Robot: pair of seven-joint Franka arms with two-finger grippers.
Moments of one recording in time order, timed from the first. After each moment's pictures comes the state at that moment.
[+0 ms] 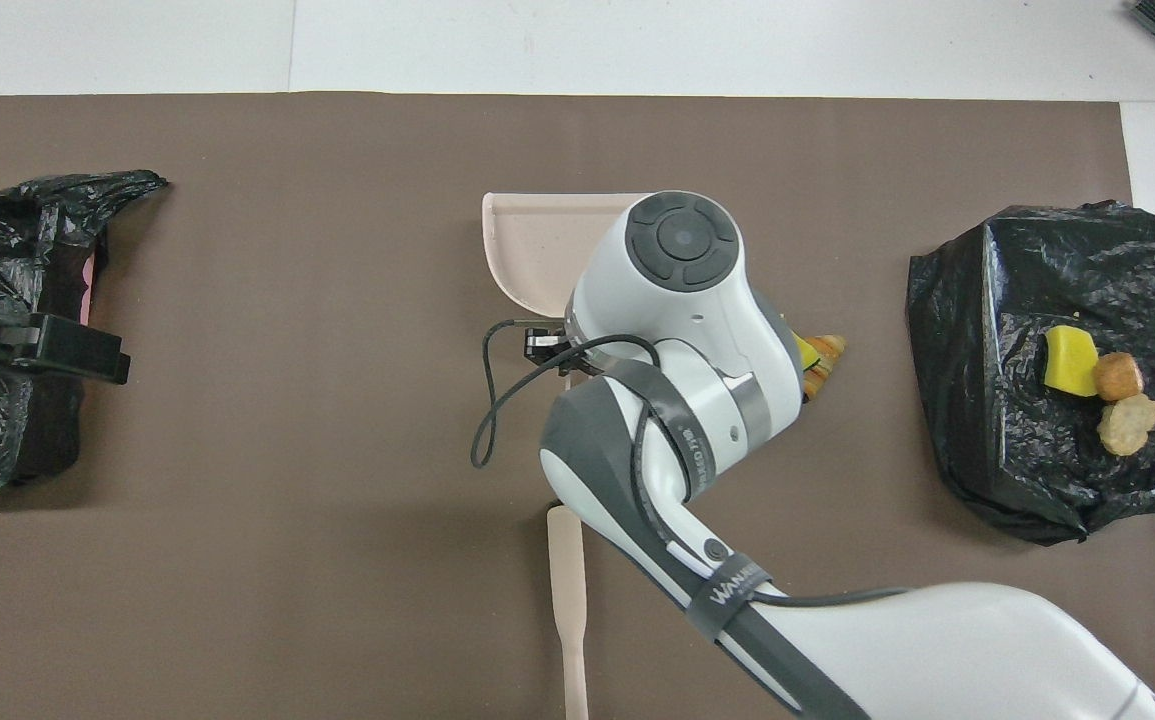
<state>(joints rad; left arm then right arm) -0.09 -0.04 -0.04 -1.51 -0.06 1.44 -0.01 0.33 0.48 0.27 -1.52 0.06 2.03 0.62</state>
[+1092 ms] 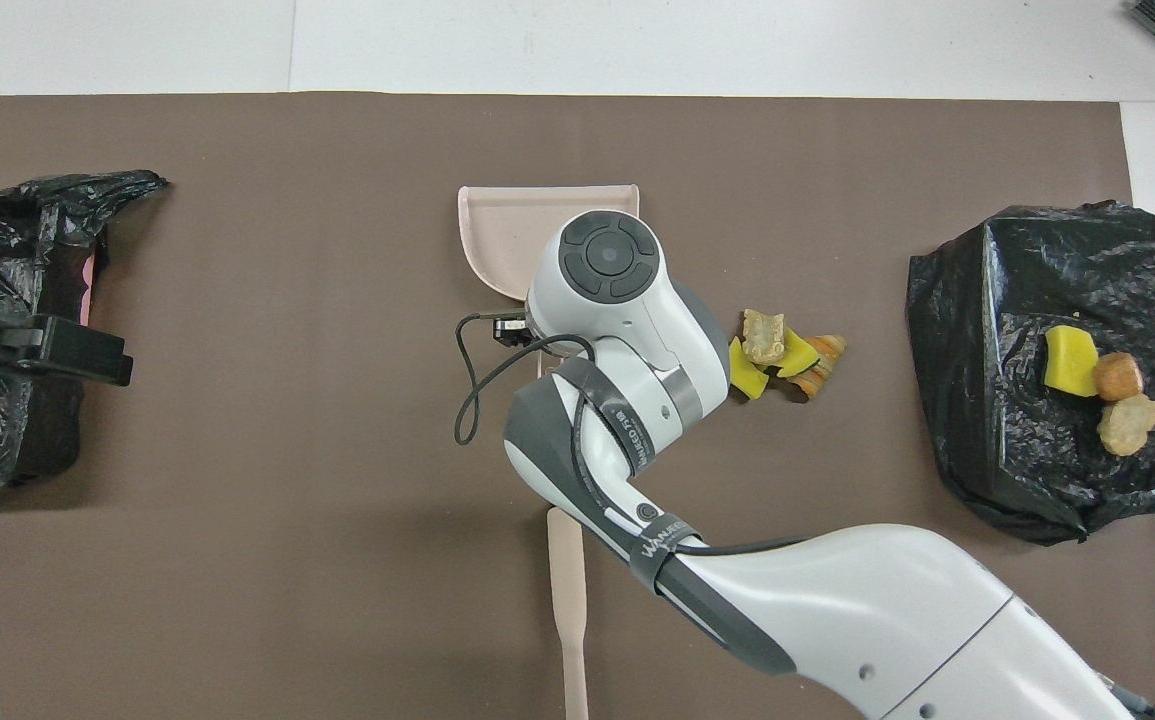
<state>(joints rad) -0.09 -0.04 -0.05 -1.51 -0.06 1.43 -0.01 0.37 0.59 0.27 -1.43 -0.06 2.10 0.61</state>
